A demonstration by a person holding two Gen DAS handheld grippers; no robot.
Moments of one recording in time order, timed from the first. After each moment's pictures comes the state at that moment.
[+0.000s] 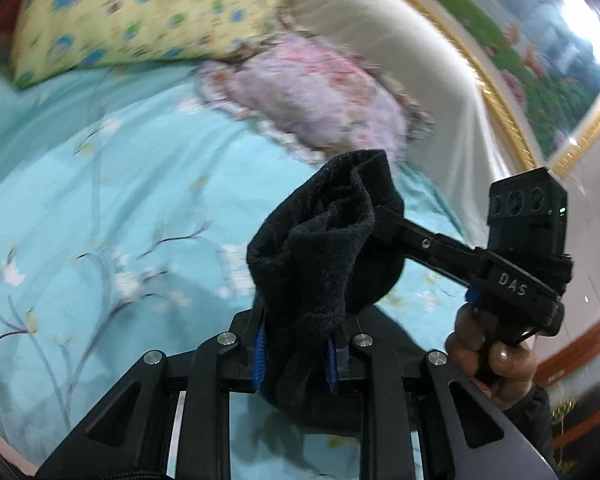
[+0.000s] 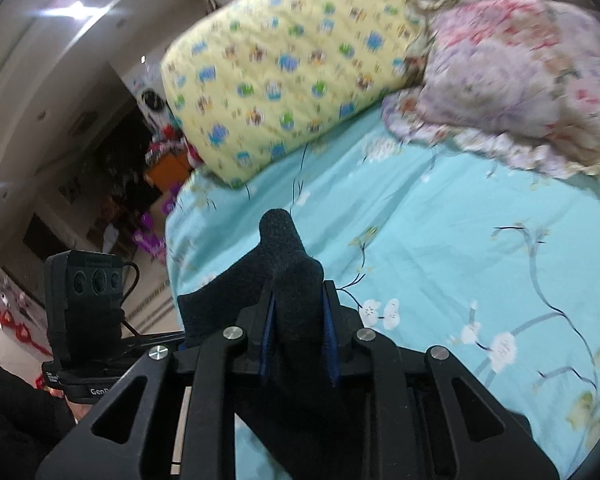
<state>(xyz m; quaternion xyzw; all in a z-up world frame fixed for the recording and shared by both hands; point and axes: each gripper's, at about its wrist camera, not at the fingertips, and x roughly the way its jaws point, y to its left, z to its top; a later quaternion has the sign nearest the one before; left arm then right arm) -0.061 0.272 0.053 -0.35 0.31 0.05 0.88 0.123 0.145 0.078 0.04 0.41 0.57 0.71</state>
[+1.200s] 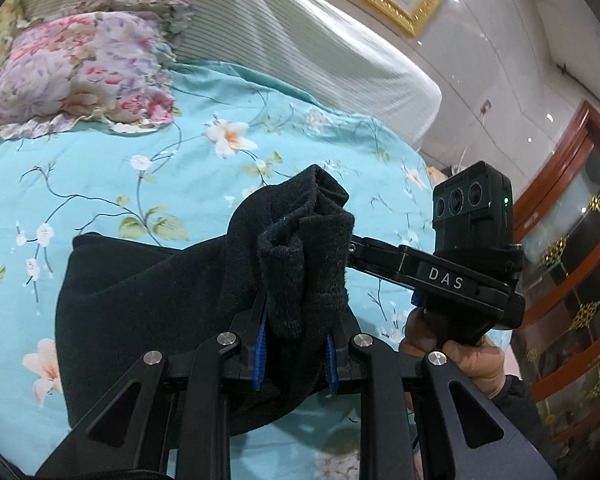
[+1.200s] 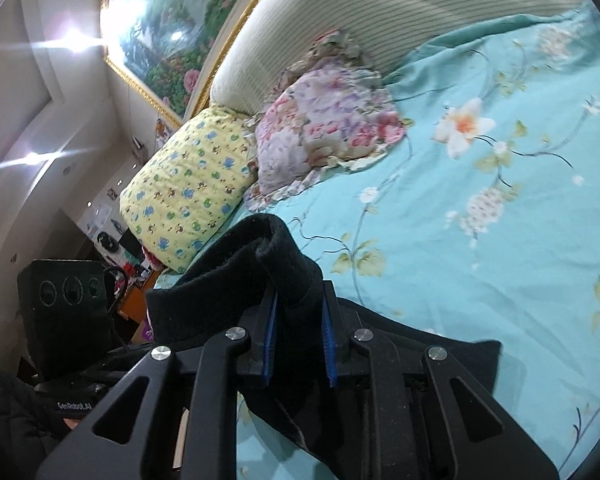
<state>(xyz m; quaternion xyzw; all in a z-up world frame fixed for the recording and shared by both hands) 0.040 -0.012 0.071 -0.17 0.38 -0.16 0.89 0.089 -0.184 0.035 0.25 0.36 0.41 0.80</state>
